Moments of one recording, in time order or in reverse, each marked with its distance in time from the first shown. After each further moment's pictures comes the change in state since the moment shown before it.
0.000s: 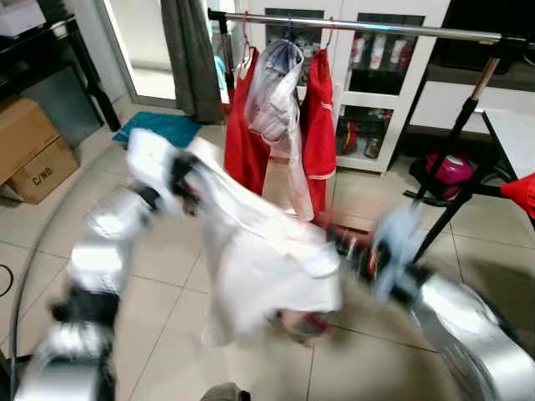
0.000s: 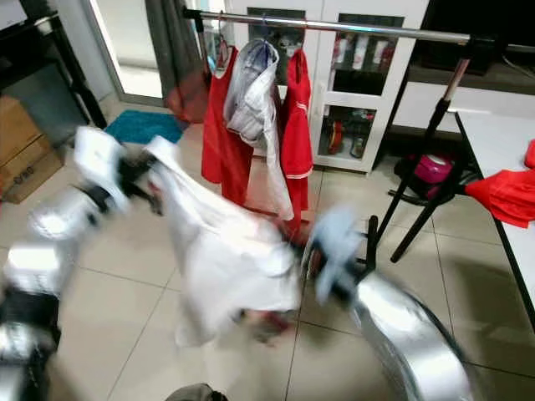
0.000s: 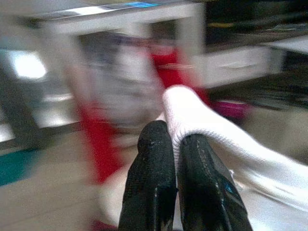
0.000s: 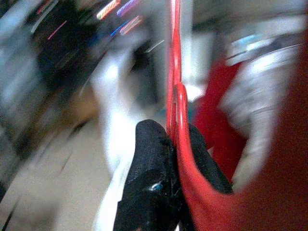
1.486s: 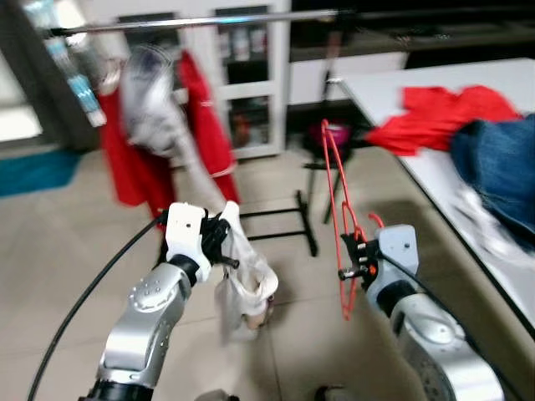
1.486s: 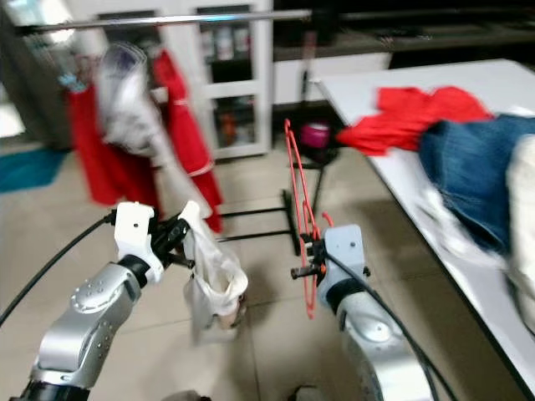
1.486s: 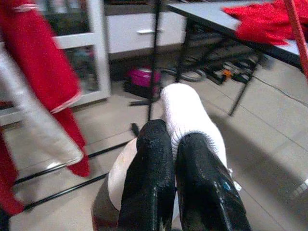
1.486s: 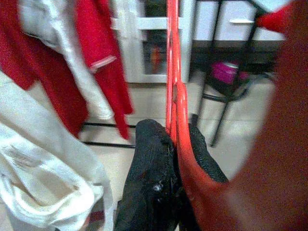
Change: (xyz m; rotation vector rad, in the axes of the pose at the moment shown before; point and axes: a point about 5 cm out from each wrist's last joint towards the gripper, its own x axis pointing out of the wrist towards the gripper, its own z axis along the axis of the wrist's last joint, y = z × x) left arm -0.034 -0.050 -0.042 -0.186 0.122 0.297; right arm -0.019 -0.008 -0.056 -0.078 0.323 -0.325
